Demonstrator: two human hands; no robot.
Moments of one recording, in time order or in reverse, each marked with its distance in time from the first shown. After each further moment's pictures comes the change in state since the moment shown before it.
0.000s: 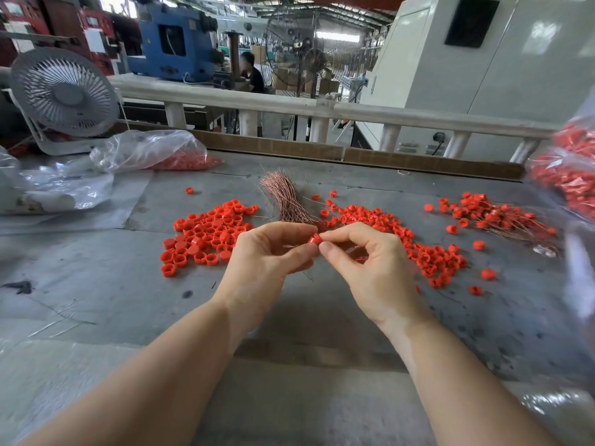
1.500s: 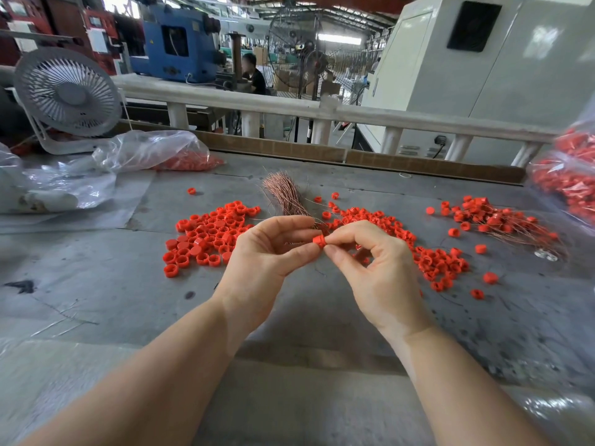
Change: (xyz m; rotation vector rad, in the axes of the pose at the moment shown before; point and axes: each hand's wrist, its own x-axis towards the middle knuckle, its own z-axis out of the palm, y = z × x) left_hand 0.004 -0.003 -0.003 -0.186 -0.013 -0.005; right_hand 0.000 -0.002 0.001 -0.024 0.039 -0.145
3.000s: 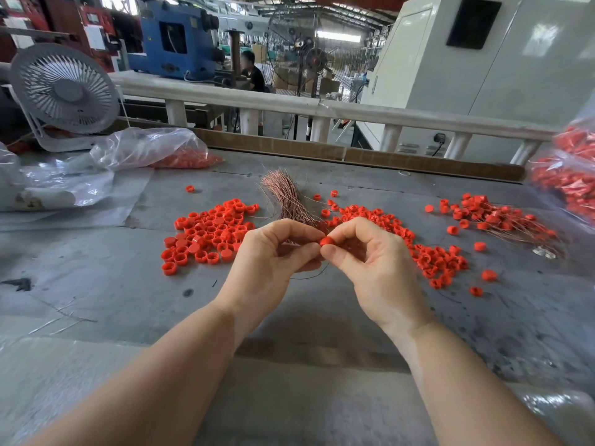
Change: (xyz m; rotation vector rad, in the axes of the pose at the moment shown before) left_hand -0.006 0.004 0.006 0.339 -0.055 0.109; right_hand 0.000 -0.004 -0.002 0.145 -0.080 0.205
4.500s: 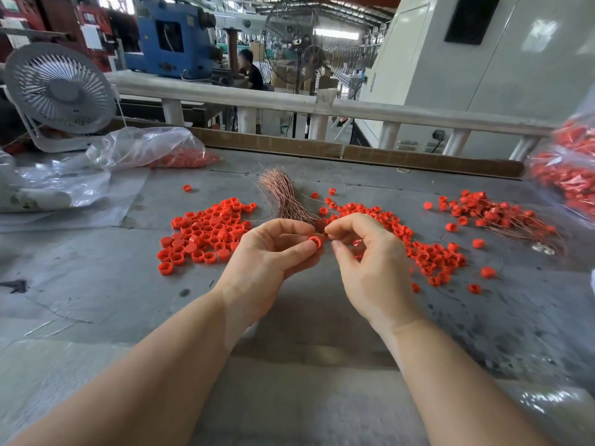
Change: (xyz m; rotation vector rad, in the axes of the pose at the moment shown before) left_hand 0.010 -0.012 0.000 -0.398 0.013 -0.238; right_hand 0.003 0.012 0.004 -0.309 0.144 -0.118
